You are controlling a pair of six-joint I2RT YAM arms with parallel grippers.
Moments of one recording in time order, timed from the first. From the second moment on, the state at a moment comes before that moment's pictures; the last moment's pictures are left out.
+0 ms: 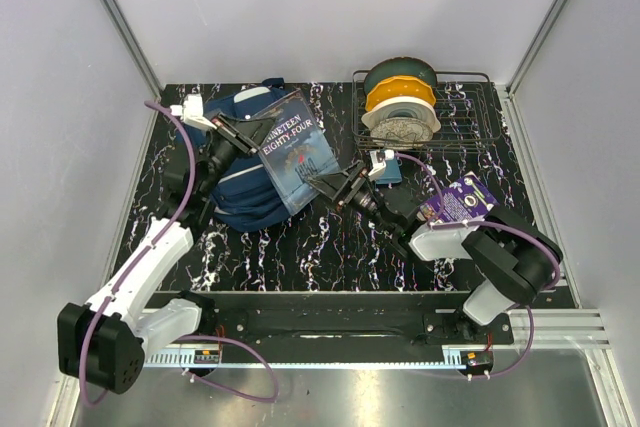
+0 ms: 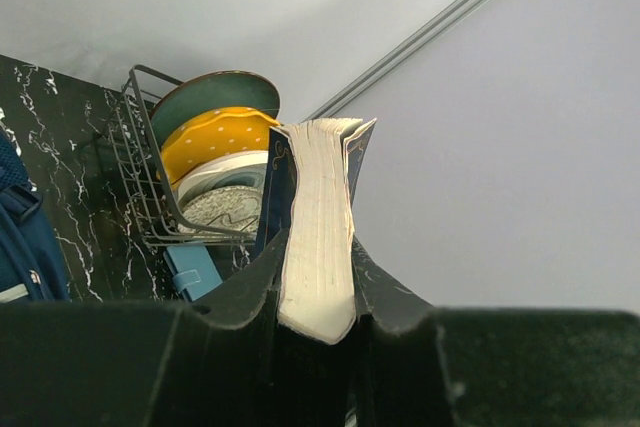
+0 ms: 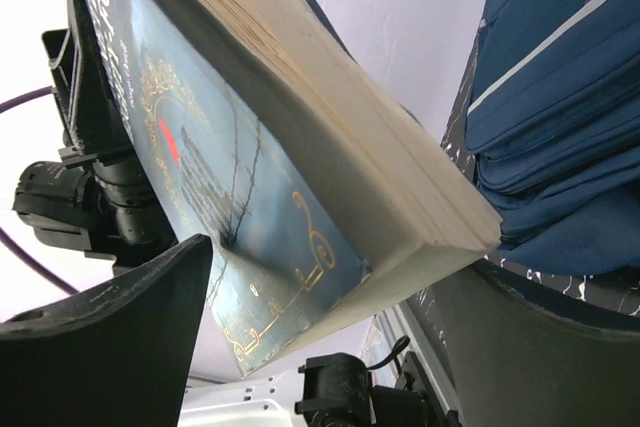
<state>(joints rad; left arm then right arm) -0.30 1.03 0.77 0.43 0.26 -0.92 0.79 1.59 0.54 1.22 -0.12 1.34</state>
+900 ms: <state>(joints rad) -0.31 1.07 0.70 0.52 0.24 -1.03 0.81 1.58 0.55 1.24 -0.06 1.41</state>
